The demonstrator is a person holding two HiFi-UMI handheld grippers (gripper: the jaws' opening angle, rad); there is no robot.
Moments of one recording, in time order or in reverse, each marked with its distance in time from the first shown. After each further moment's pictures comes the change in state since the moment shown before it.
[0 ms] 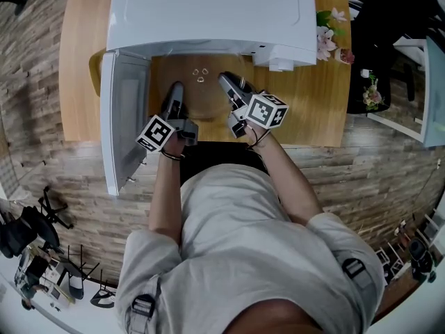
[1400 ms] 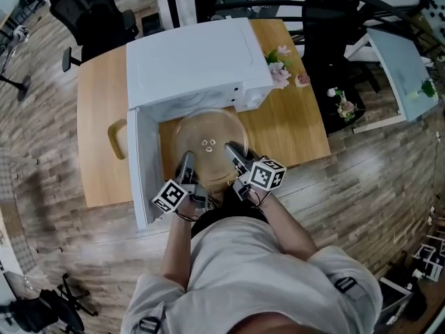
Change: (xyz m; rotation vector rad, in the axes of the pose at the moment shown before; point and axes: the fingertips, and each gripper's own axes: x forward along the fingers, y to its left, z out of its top) left arm -0.070 -0.052 -0.004 0.029 0.154 -0.205; right arm -0.086 0.084 -0.029 -0.102 -0.231 -0.103
